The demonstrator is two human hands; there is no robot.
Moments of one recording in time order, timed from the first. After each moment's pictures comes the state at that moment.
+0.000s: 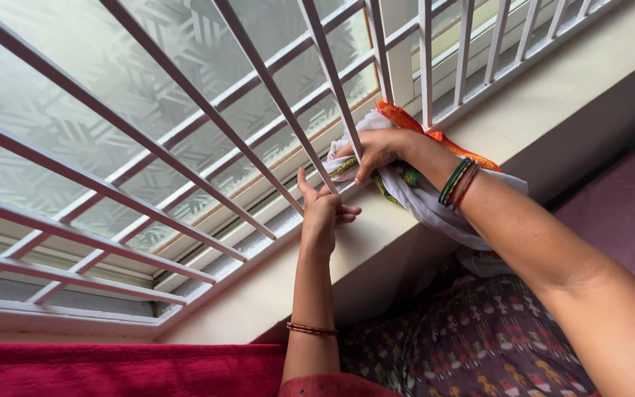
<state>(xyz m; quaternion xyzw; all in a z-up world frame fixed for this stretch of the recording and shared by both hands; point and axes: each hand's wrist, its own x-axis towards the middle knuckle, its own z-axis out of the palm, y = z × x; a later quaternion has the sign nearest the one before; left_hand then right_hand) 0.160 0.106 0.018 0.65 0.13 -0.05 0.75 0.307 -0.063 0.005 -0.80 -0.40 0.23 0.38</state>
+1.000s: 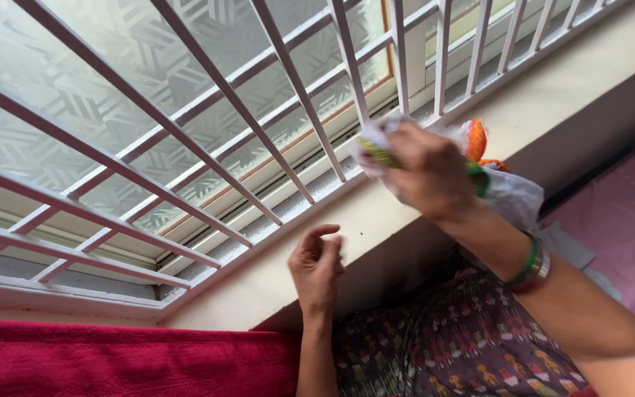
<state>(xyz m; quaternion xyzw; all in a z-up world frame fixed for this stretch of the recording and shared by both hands) 0.033 0.124 0.002 0.72 0.05 0.14 0.68 0.120 -0.081 0.093 -0.82 -0.28 -0.34 0.36</state>
